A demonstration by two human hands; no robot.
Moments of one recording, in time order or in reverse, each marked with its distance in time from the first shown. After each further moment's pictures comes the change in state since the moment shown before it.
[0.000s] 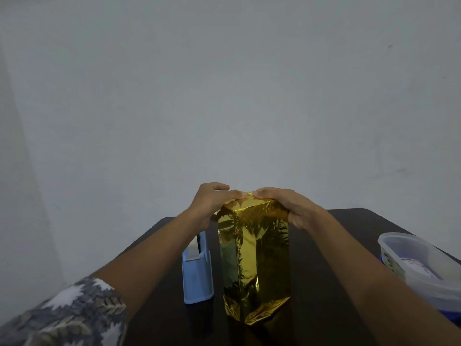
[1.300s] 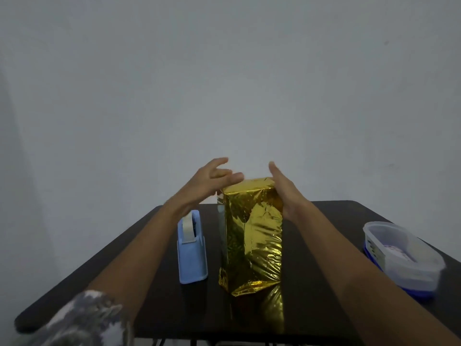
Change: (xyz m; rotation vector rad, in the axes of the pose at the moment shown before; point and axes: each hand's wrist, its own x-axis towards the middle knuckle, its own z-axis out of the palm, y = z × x) left_hand -0.013 -0.003 -0.018 0.142 -0.270 0.310; right_hand -0.013 0.004 0.013 0.098 0.264 0.019
